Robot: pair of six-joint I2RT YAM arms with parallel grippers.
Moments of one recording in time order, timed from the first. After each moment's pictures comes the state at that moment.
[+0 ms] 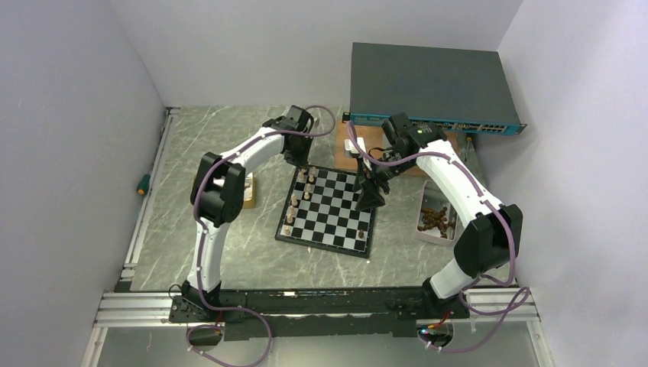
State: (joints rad) left arm -0.49 2.19 1.82 -0.67 0.06 -0.18; right arm 0.36 1.57 1.48 -1.26 -0.92 -1.00
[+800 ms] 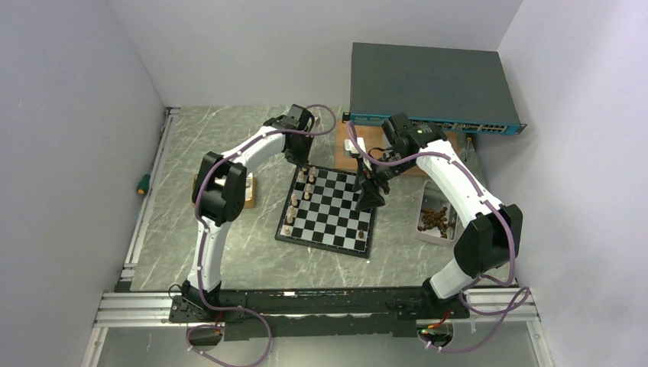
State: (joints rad) left arm -0.49 2.22 1.86 -0.69 0.06 -0.18; right arm 0.36 1.57 1.48 -1.26 -0.92 -1.00
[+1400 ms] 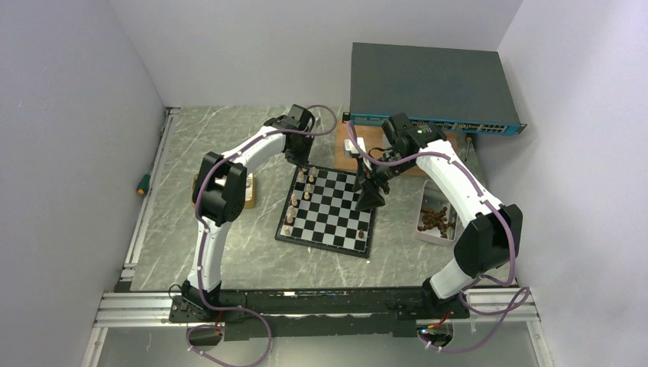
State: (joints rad) left arm -0.49 2.22 1.86 -0.70 0.06 -0.17; right arm 0.36 1.57 1.48 -1.26 -0.92 -1.00
